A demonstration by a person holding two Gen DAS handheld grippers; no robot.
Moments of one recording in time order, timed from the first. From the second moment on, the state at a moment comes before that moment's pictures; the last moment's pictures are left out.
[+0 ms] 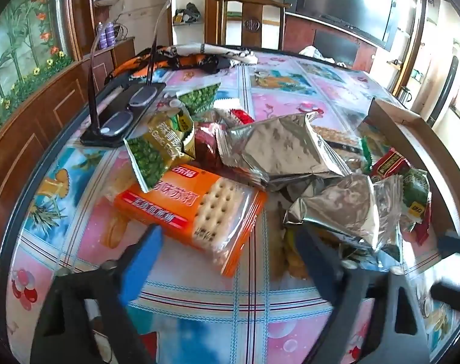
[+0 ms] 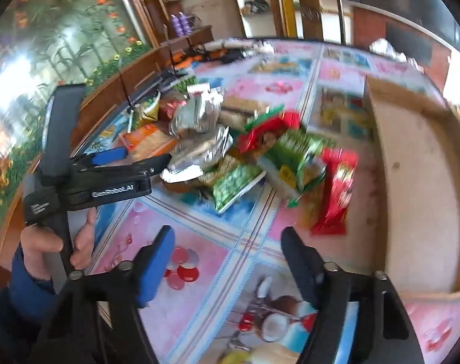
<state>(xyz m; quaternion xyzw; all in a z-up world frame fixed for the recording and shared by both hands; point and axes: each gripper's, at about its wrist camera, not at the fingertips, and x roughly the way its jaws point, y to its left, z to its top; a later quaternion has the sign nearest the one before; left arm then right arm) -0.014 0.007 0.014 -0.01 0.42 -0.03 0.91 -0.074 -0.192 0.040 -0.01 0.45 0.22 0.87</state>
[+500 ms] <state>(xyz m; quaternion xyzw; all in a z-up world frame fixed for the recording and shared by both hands) -0.019 0.013 0.029 -0.05 0.39 -0.05 0.92 -0.018 -0.241 0.058 0.07 0.44 0.20 0.87</state>
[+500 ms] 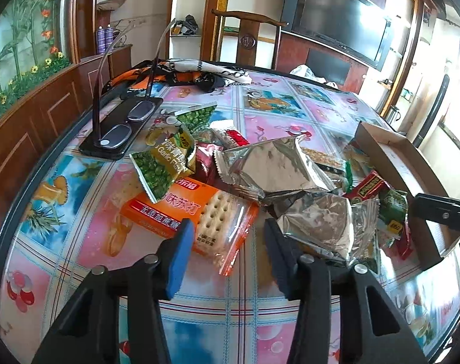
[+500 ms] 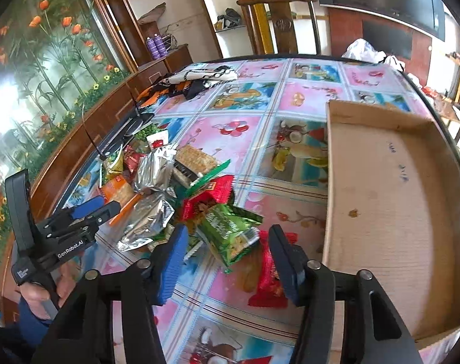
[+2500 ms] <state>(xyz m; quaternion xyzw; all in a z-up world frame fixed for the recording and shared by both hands) 0.008 -0.072 0.013 0.07 0.42 -0.13 0.90 0.009 -0.238 0.048 0.13 0.43 0.28 0.85</state>
